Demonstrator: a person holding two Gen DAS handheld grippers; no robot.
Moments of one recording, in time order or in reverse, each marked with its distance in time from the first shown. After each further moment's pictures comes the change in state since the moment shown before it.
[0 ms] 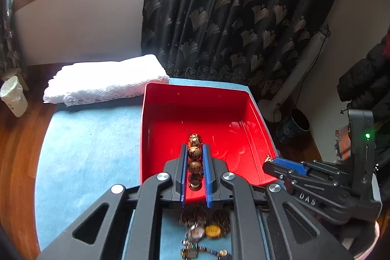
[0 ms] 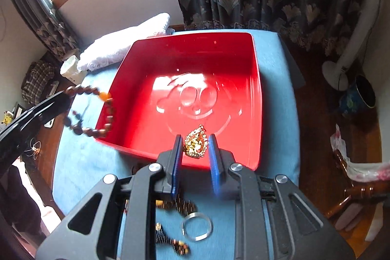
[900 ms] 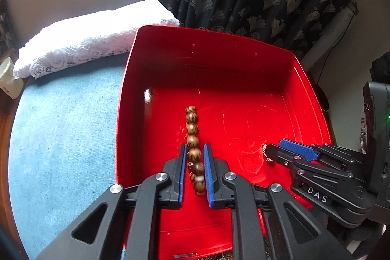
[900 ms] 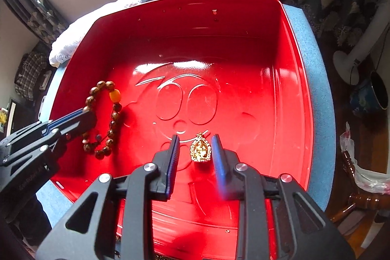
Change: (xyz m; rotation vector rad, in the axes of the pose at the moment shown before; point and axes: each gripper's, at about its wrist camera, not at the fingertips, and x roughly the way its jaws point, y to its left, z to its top) left arm 0.117 0.026 -0.015 -0.028 0.214 0.054; right arm 0.095 -0.016 0.018 0.004 0.107 -0.010
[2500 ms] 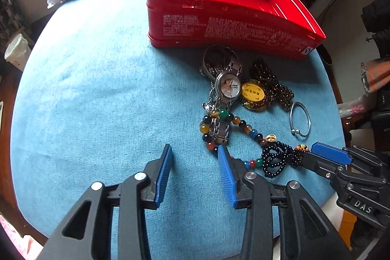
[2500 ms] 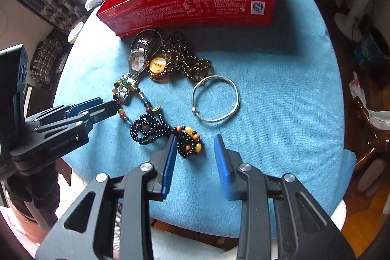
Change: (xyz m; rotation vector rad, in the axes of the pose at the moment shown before) left arm -0.054 0.002 -0.170 0.030 0.159 0.059; right arm -0.066 0.017 -0.199 0.028 0.099 0.104
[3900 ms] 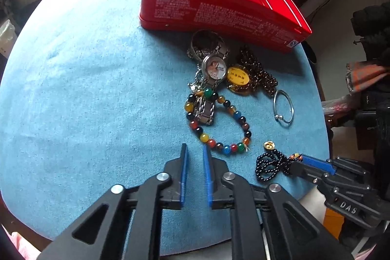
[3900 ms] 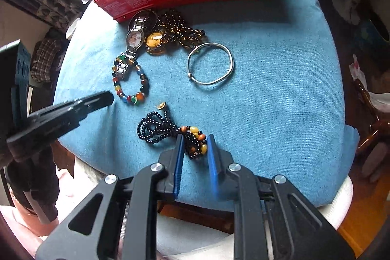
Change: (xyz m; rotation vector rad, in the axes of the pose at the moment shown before) left arm 0.001 0.005 -0.006 -0.032 0.045 -0.133; right arm -0.003 -0.004 -0.018 0.044 0.071 0.009
